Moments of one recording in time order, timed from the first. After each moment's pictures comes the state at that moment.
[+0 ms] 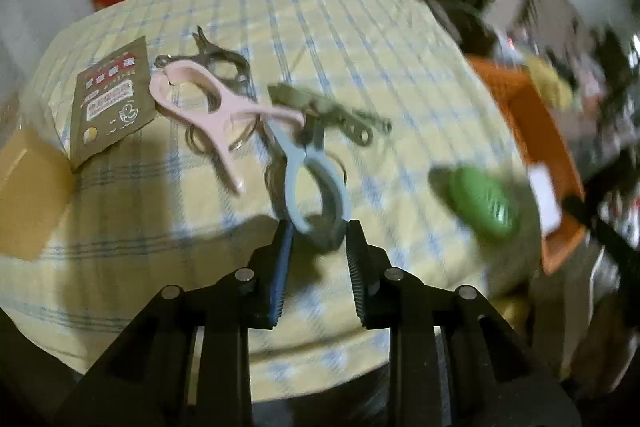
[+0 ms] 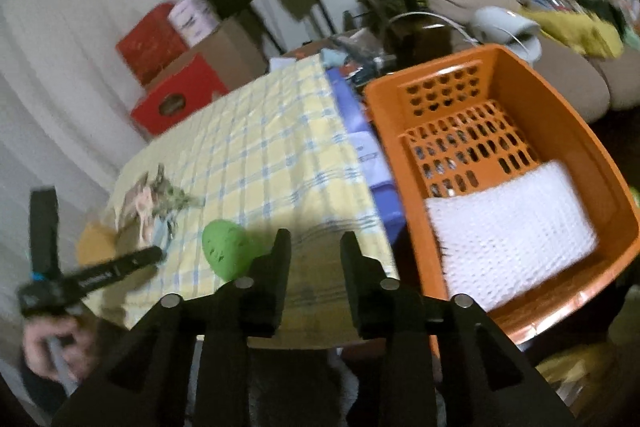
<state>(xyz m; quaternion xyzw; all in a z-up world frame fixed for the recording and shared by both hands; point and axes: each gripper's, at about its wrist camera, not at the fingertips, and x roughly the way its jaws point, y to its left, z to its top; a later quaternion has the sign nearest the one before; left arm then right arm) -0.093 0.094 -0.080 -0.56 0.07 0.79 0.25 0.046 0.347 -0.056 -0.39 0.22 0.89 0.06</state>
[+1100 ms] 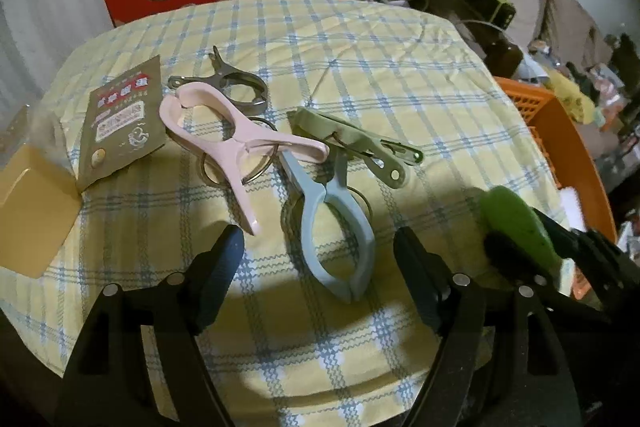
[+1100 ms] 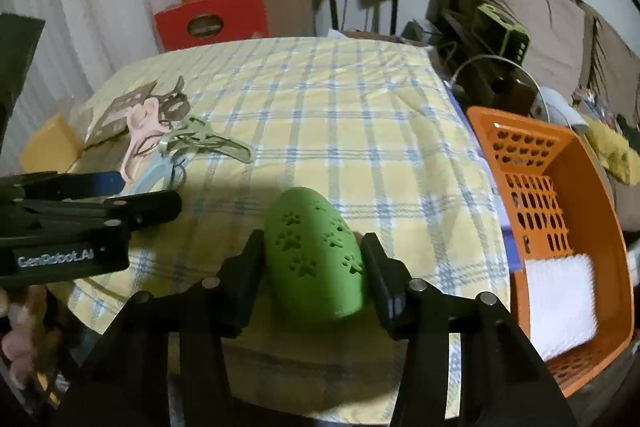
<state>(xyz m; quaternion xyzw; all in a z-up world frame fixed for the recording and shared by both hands) -0.110 0.105 -0.093 -0.51 0.06 0.84 0.20 -0.020 0.251 -0.094 -0.42 0.05 0.91 0.05</state>
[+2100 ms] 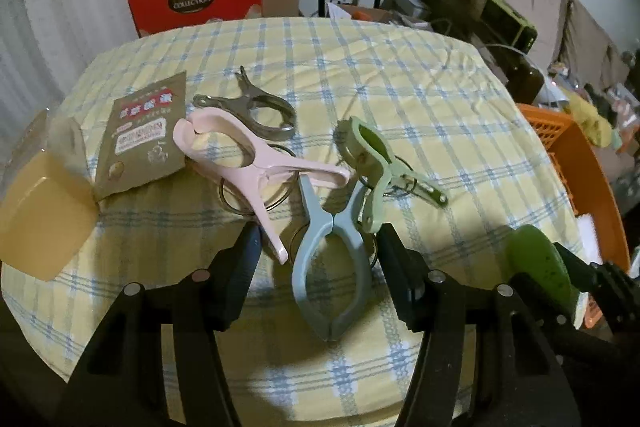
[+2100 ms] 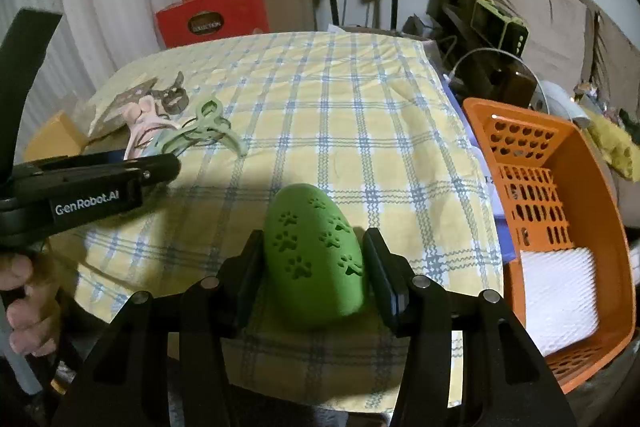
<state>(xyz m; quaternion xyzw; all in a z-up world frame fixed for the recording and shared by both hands) -0.118 0.099 -0.090 -0.48 0.05 0.86 0.16 -0.016 0.260 -0.096 -0.42 0.06 0.90 0.03</state>
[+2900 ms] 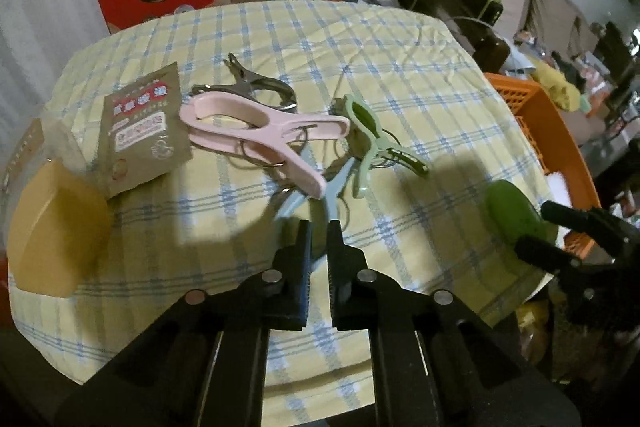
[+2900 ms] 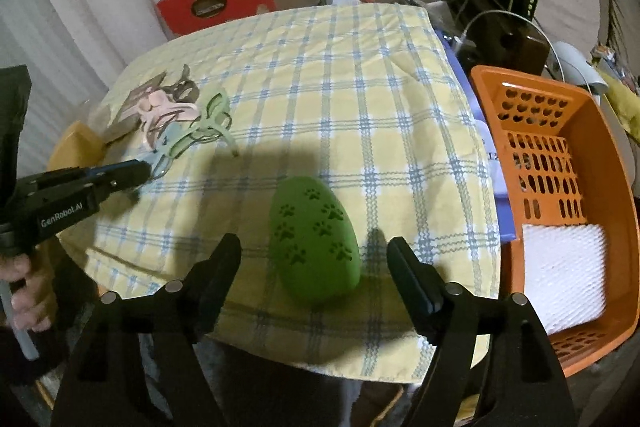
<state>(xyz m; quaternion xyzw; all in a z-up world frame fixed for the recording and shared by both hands) -0.120 0.072 -0.075 -0.52 0.07 0.82 0.23 -0.019 0.278 -0.076 -0.49 0.11 0.87 0.00</state>
